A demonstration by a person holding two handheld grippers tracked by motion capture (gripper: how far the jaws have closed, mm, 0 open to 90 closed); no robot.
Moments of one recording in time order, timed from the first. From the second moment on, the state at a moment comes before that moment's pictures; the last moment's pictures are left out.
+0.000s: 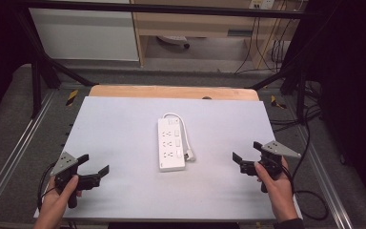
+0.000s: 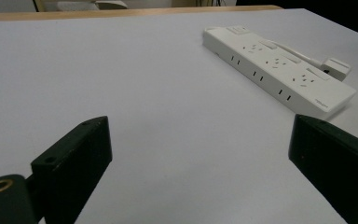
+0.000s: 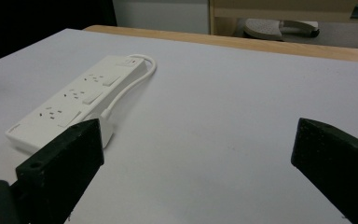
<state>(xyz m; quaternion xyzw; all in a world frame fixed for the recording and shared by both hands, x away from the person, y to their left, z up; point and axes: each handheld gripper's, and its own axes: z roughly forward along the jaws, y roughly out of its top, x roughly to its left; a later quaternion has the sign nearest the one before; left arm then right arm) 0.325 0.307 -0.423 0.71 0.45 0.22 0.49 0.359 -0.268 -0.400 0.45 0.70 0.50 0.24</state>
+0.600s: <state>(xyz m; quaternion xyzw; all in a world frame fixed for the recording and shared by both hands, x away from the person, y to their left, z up) 0.325 0.307 -0.423 0.71 0.45 0.22 0.49 0.378 -0.252 -0.384 0.45 0.70 0.51 0.22</state>
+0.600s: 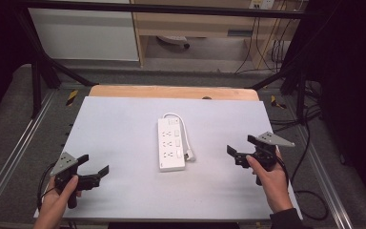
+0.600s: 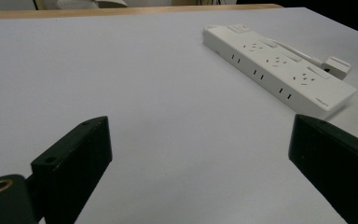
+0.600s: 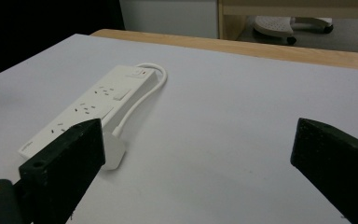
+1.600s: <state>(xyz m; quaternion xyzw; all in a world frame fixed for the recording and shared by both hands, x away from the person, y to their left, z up) 0.325 0.308 -0.424 0.72 0.45 0.22 0.48 0.405 -0.207 -0.367 0.42 0.73 0.50 0.21</state>
